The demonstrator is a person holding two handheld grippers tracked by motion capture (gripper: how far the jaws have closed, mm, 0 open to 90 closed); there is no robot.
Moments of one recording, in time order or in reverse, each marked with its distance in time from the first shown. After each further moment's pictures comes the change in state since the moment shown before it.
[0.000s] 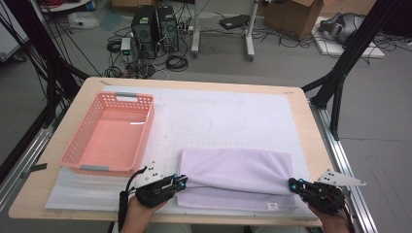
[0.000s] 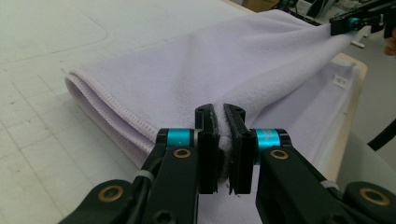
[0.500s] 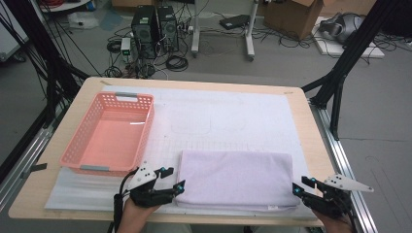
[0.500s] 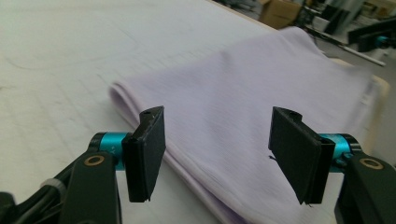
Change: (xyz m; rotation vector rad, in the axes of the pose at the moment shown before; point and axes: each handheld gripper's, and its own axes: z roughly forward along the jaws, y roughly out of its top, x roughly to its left) left arm 0.020 0.003 -0.002 -0.069 0.116 -0.038; right arm -0.005 -0.006 -0.004 -0.032 -0.130 0.041
